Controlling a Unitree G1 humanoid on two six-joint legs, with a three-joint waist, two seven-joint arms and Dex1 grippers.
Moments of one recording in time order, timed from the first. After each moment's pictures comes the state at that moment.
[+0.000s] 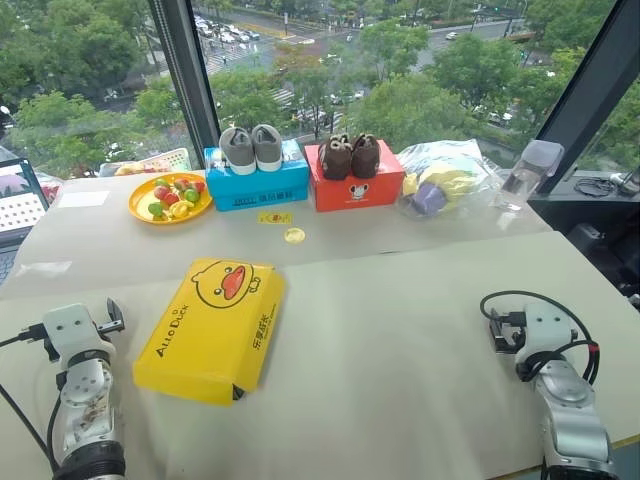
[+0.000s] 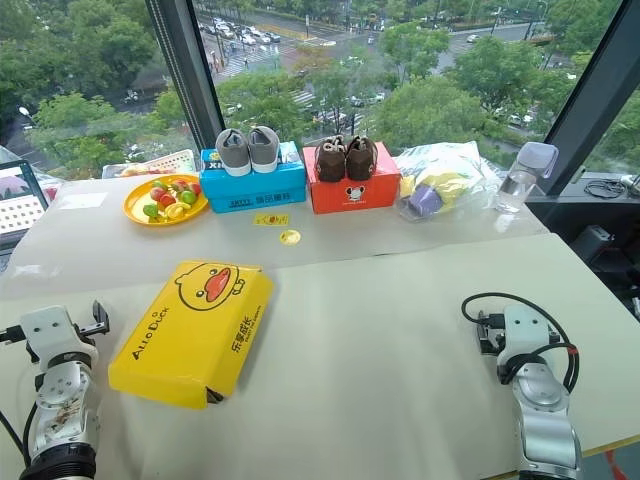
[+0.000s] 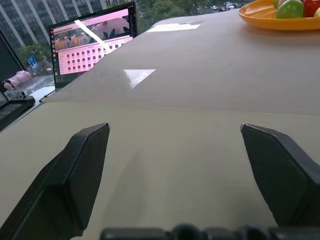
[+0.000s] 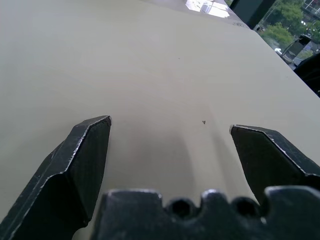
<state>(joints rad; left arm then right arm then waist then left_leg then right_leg) -0.14 0.42 0.49 0.46 -0.14 -0.17 0.07 0.02 -0.40 -0.32 -0.05 0.01 0.28 0.12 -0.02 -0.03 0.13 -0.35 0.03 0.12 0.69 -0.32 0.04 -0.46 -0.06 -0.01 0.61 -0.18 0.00</state>
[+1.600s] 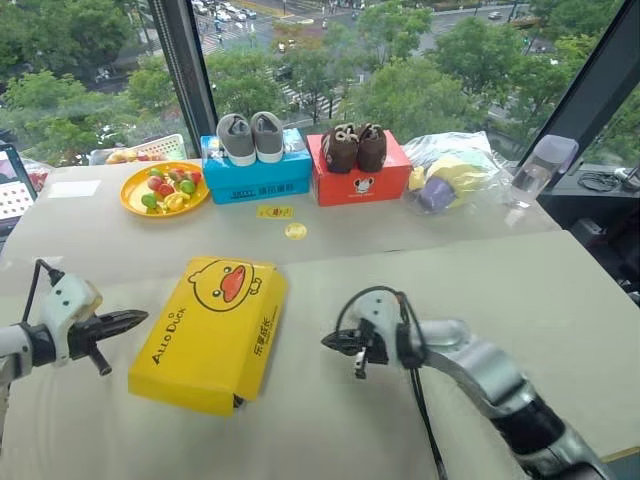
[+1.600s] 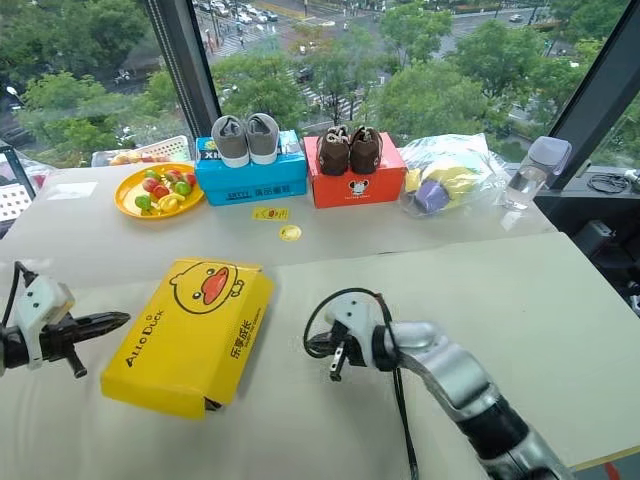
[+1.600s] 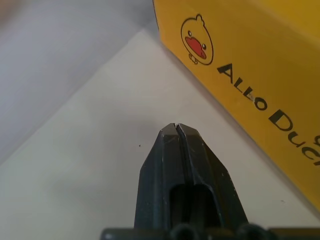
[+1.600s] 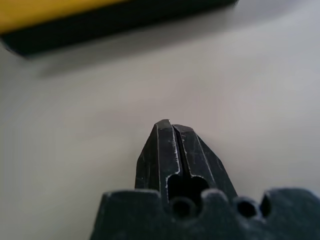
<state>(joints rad) -0.02 0.97 0.31 0.19 -0.34 0.18 -1.12 -0.51 -0.45 0.50 -0.12 0.23 0.60 0.78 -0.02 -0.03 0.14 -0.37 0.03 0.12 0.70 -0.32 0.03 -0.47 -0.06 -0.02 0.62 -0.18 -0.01</state>
